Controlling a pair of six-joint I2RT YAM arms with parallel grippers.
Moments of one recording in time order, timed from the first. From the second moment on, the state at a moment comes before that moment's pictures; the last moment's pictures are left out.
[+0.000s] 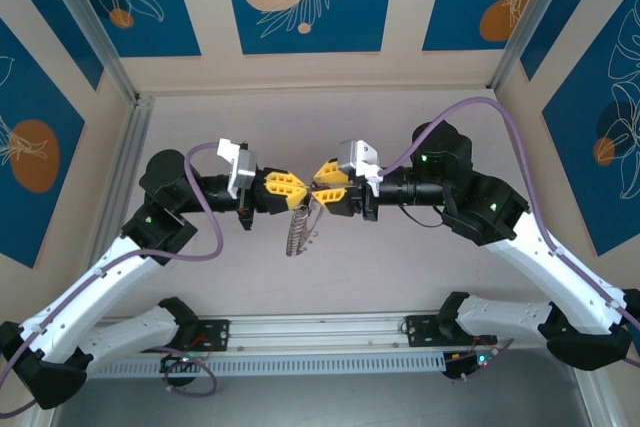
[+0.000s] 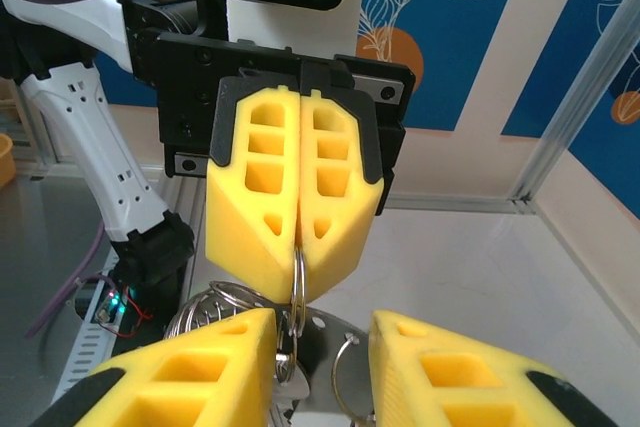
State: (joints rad) left arm -0.69 0.93 1.00 0.12 0.89 -0.15; right arm 0.88 1.06 1.41 -0.59 -0.53 -0.29
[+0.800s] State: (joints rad) left arm -0.69 0.93 1.17 -0.30 0.76 0.08; right arm 0.88 1.12 1.45 -0.66 -0.52 -0.34
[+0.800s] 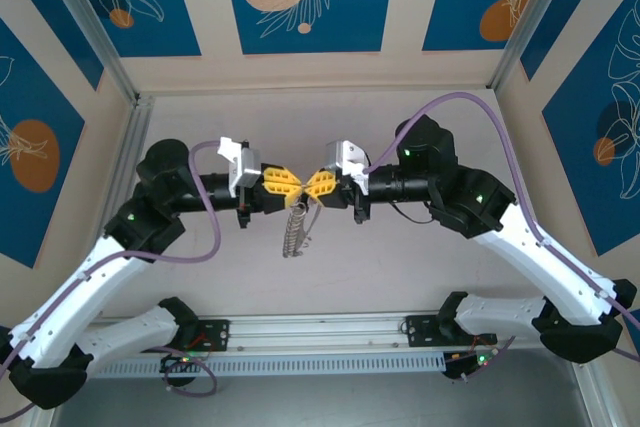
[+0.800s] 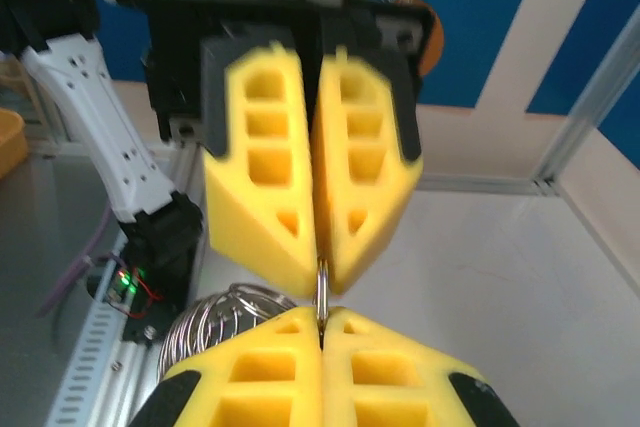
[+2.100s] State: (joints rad) left arm -0.76 1.00 1.30 -0.72 0.52 0.36; right arm 0.96 1.24 1.55 -0.85 -0.33 -0.48
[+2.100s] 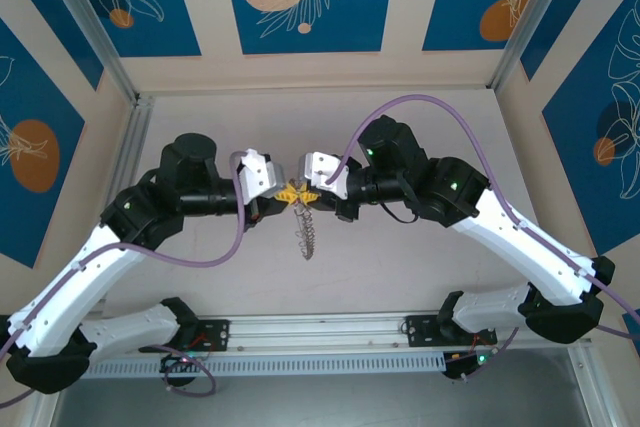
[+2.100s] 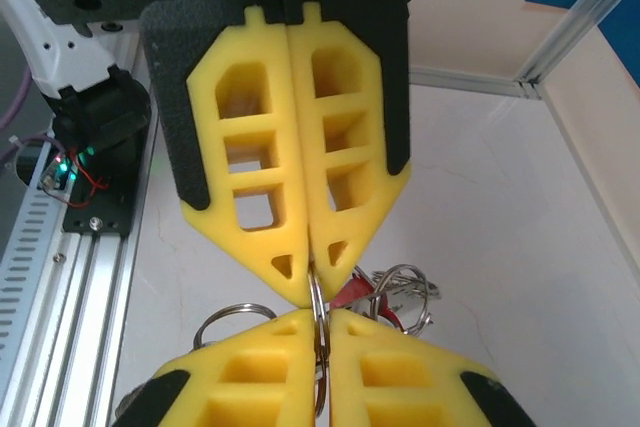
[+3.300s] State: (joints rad) left arm -0.70 0.93 1.09 -0.17 0.86 0.00; right arm 0.86 1.21 1.54 -0.80 -0.64 -0.38
